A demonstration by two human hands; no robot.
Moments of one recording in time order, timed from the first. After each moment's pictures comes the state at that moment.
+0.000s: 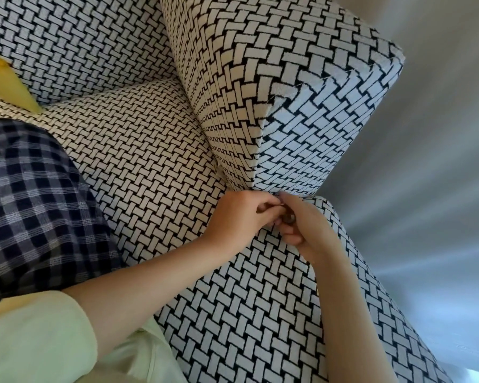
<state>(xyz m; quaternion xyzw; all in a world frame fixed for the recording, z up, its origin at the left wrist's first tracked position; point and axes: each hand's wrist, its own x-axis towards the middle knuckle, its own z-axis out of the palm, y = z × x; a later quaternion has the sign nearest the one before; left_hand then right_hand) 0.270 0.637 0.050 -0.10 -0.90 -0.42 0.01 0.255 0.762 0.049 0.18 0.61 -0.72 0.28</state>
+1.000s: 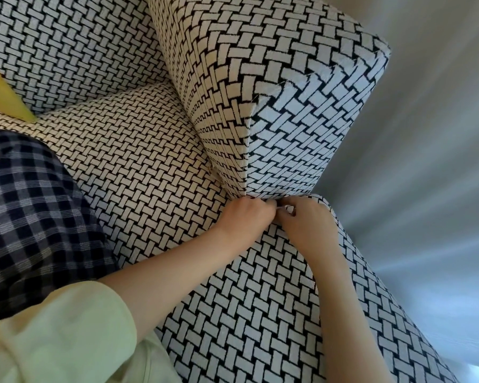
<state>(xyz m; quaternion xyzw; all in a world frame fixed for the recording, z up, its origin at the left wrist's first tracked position) 0.252 0.655 0.036 -0.21 -0.97 0.05 -0.05 0.255 0.770 0.030 0.03 0.96 -0.27 0.06</state>
